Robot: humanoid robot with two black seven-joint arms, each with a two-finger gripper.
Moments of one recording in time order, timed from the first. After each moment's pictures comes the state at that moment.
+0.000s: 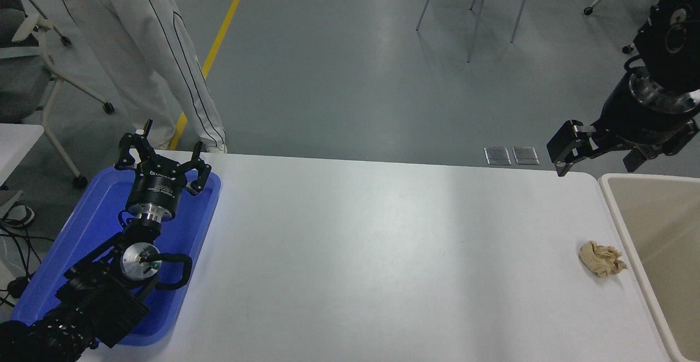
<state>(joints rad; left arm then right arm) -0.62 0.18 -0.87 -0.41 -0.09 -0.57 -0.50 2.24 -0.37 -1.38 1.33 -0.27 0.79 -0.05</state>
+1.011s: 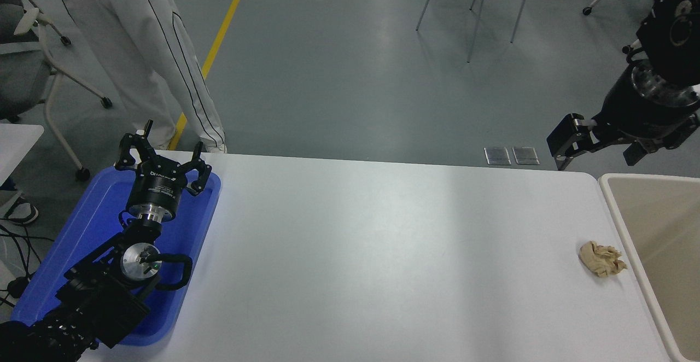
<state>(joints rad) -0.62 0.18 -0.87 -0.41 -0.09 -0.57 -0.51 2.27 -0.37 -1.38 1.33 -0.27 0.79 -0.05</state>
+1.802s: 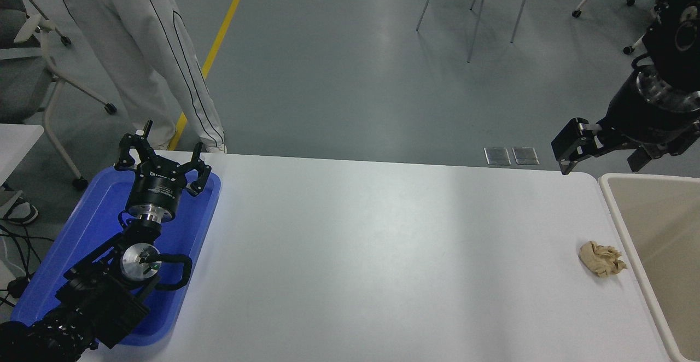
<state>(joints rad) -0.61 0.18 -0.87 -0.41 -0.09 -0.57 -0.51 2.25 -0.39 -1.39 1.33 -0.27 0.79 -0.05</state>
